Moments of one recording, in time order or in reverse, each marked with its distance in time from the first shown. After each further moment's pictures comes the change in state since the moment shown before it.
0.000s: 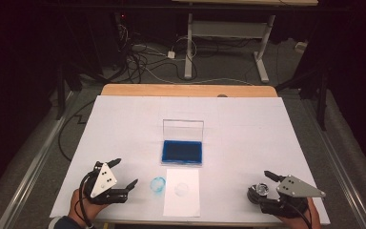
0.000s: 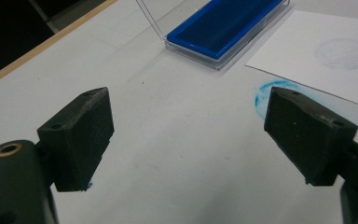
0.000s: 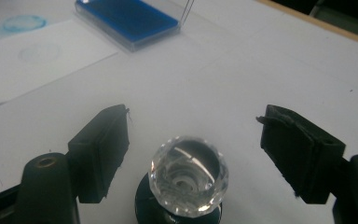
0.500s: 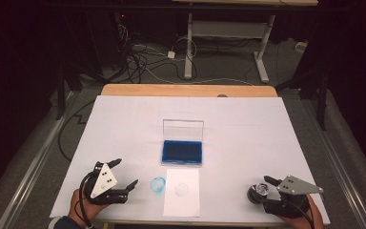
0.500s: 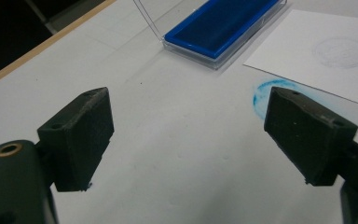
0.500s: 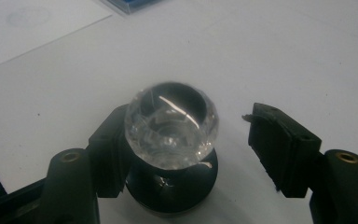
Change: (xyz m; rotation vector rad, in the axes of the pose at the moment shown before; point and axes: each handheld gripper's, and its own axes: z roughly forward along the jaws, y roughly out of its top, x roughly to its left) left arm -0.001 0.000 0.000 -0.001 -0.007 0.006; right arm -0.012 -0.015 0.005 0.096 0.041 0.033
